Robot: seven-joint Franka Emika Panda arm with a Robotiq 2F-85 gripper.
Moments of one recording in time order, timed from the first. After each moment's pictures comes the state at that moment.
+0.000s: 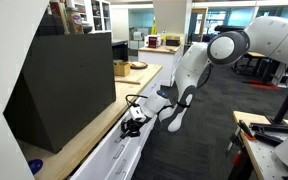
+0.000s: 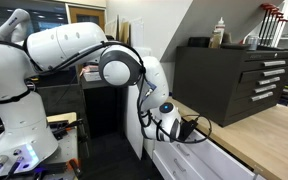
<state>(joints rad) -0.40 1.29 0.17 -1.51 -1.03 3.46 -1.06</state>
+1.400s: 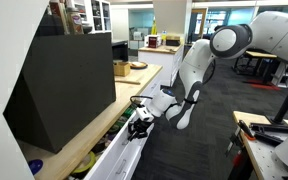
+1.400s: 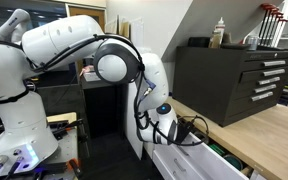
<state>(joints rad) -0.49 1.22 0.20 -1.65 -1.15 3.46 -1.05</state>
